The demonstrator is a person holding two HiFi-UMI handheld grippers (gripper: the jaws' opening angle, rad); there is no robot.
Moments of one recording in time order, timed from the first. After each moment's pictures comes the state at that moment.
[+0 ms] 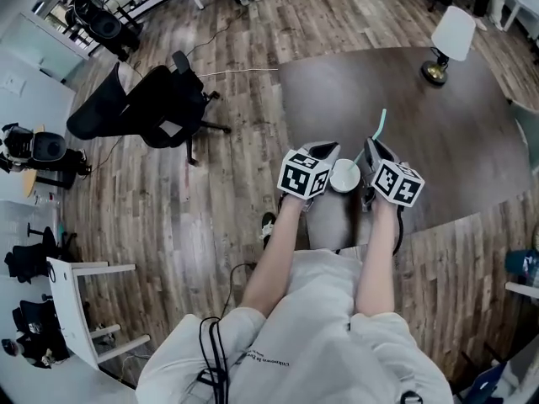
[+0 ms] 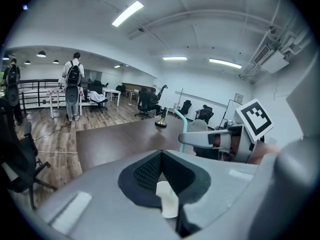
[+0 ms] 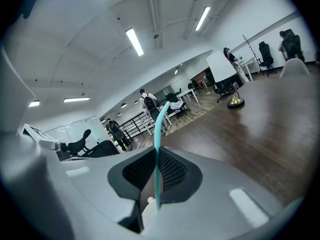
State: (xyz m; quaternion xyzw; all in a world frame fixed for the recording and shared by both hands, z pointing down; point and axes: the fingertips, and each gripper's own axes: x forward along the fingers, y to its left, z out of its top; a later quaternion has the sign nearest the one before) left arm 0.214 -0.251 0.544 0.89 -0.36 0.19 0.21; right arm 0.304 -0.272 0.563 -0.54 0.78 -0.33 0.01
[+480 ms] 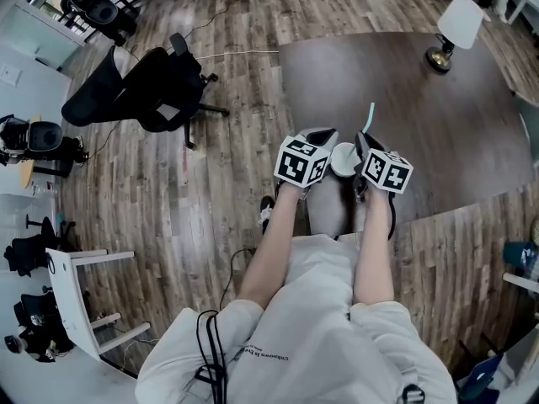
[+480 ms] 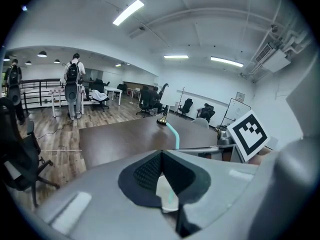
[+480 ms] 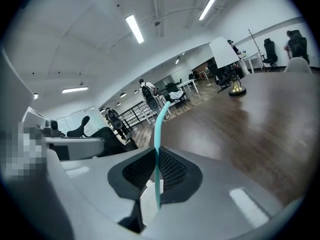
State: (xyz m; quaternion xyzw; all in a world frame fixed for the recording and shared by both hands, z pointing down) left arm 0.194 -0.242 0.554 0.88 -0.37 0.20 0.22; right arm 0.267 -0.259 0.615 -0.52 0.77 -0.35 -0.06
